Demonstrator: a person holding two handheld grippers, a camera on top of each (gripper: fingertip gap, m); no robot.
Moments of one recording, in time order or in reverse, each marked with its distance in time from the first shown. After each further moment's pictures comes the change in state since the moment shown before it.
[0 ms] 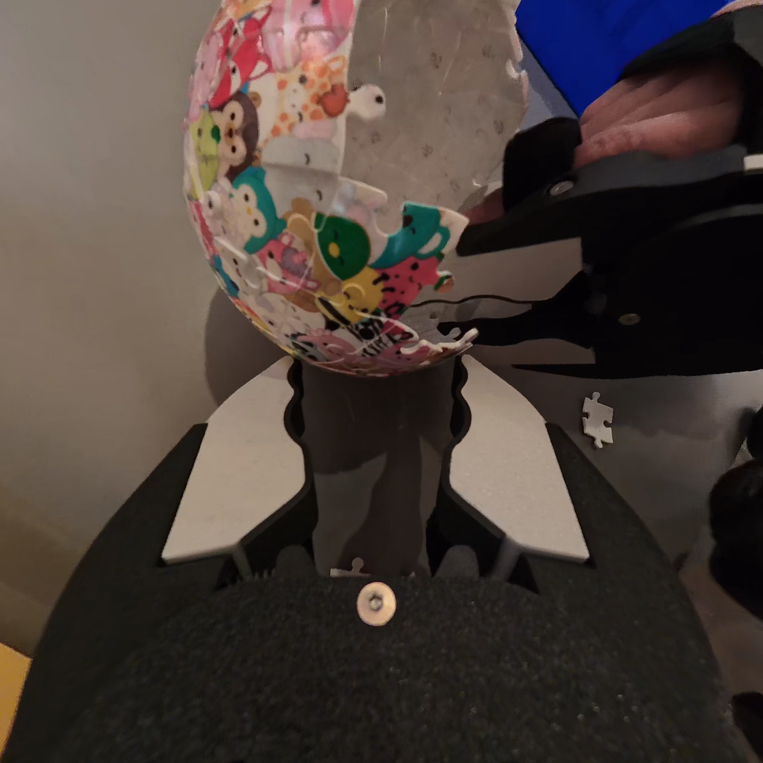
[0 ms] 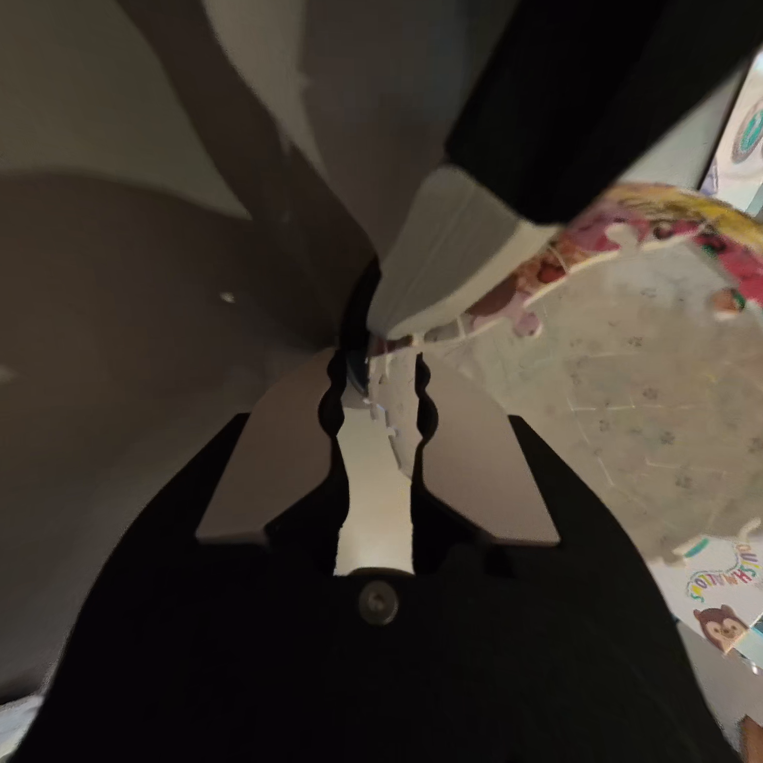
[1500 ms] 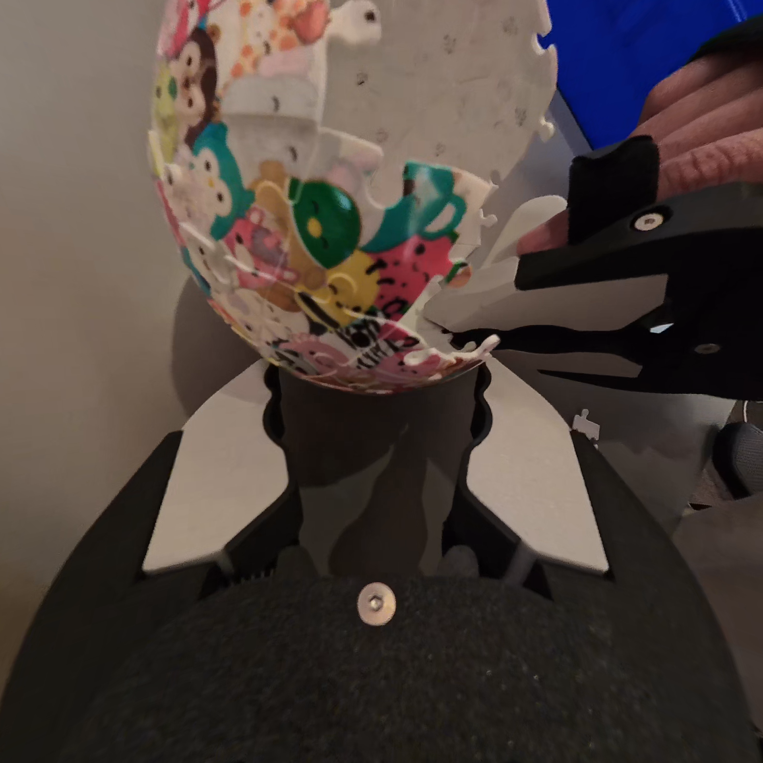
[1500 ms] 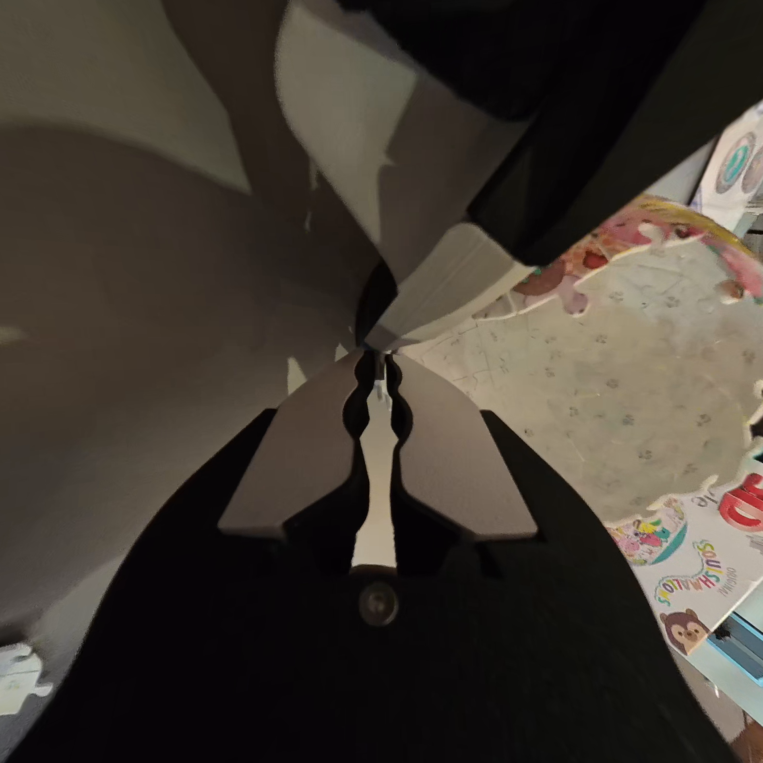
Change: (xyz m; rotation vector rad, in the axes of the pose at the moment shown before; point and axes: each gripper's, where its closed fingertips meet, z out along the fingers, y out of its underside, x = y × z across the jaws) left arm -0.002 -0.002 0.017 -0.032 0.042 -0.078; right arm -0.002 0.003 -0.012 0.017 -0.012 -0.075
